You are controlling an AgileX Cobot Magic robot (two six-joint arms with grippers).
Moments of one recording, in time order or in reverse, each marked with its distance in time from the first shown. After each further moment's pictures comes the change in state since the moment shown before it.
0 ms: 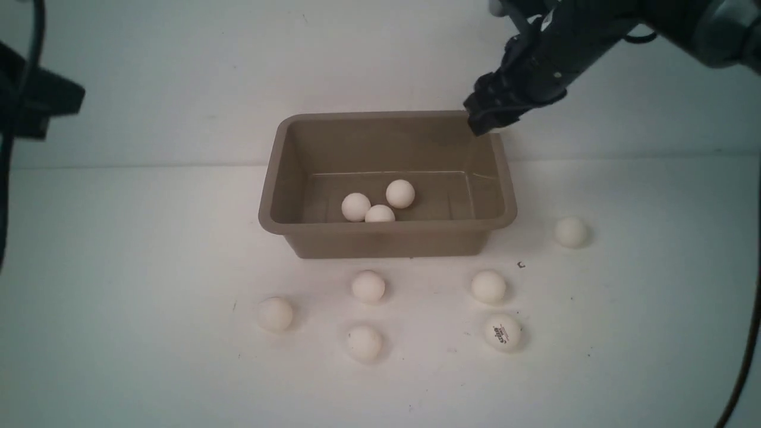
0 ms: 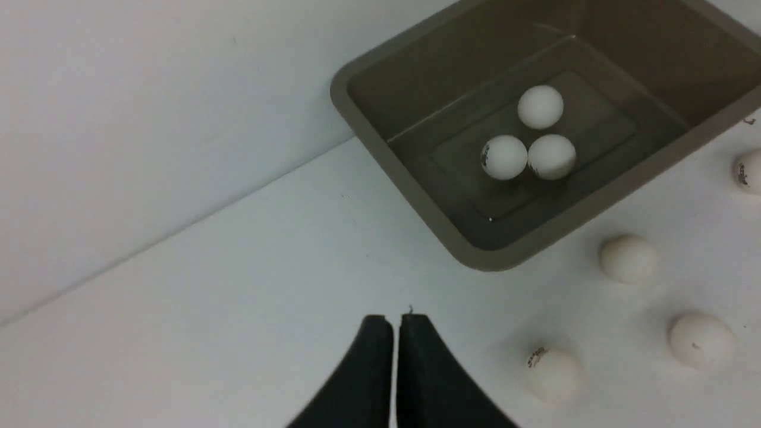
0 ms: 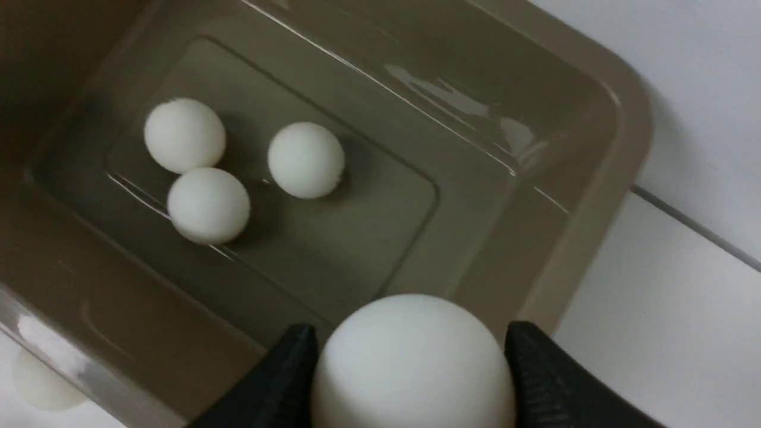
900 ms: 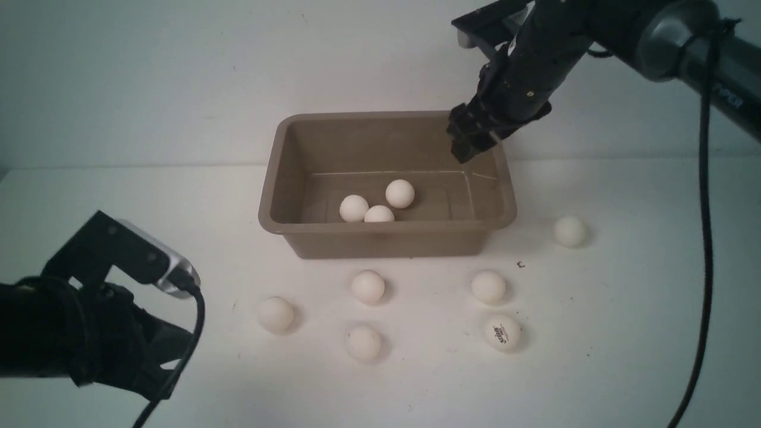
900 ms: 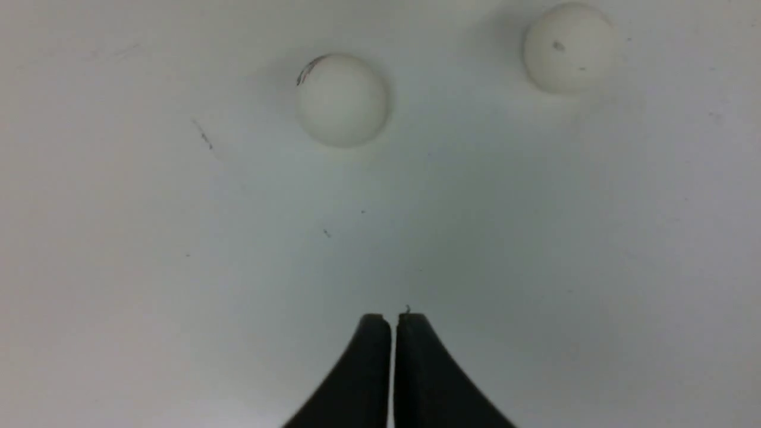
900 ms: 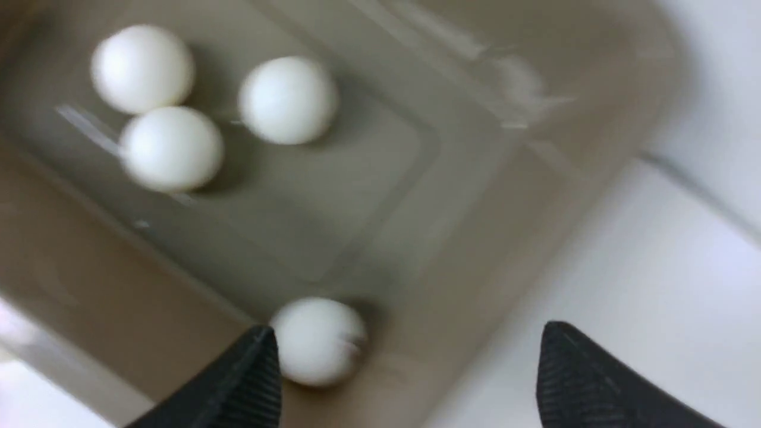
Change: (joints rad) right arm 0.006 0.071 -0.133 -0.102 0.147 0.017; left arm -0.243 -0.063 0.646 -0.061 -0.330 0.101
